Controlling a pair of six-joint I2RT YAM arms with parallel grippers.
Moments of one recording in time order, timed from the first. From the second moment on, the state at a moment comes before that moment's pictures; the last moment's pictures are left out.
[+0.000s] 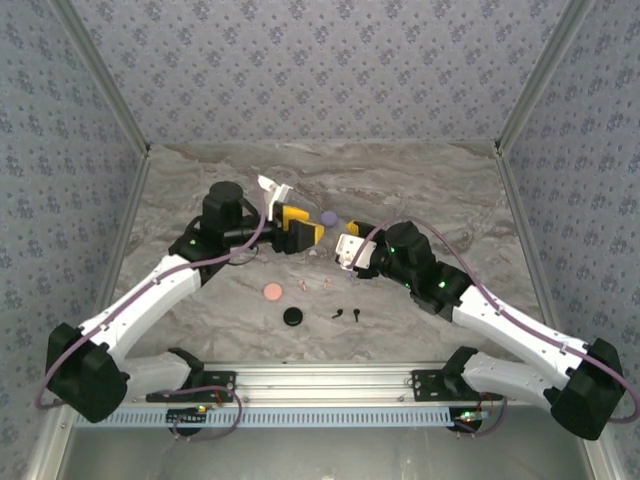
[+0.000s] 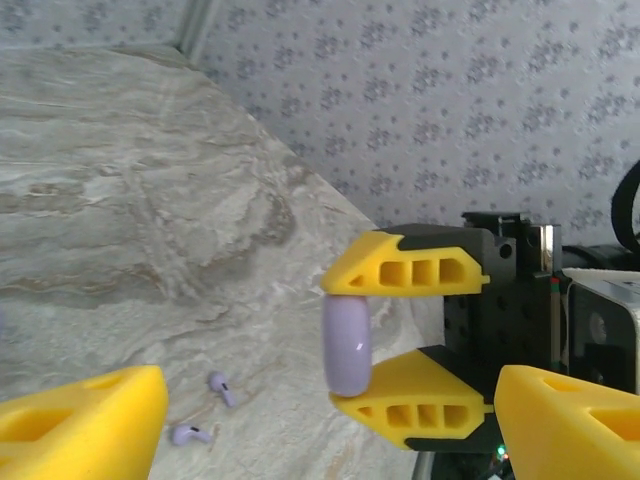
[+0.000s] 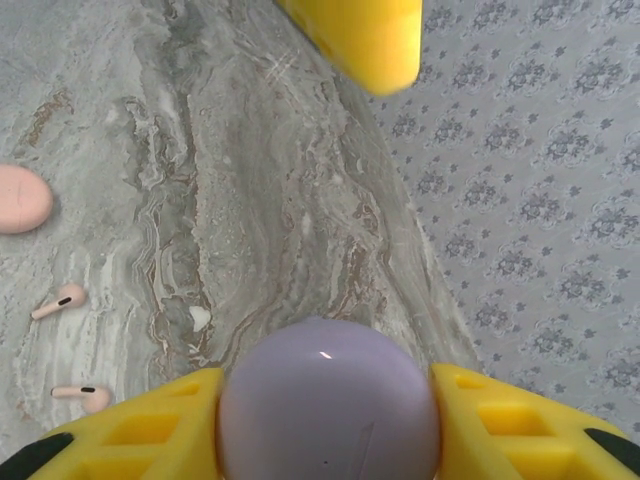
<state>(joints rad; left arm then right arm) -0.57 1.20 0.95 -0.05 0.69 -0.38 0.79 1.01 0.77 -0.12 0.01 -0.78</state>
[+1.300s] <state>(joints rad) -0.67 1.41 1.04 0.01 0.79 -0.37 0.76 0.99 0.77 -0.09 -0.07 -0.74</state>
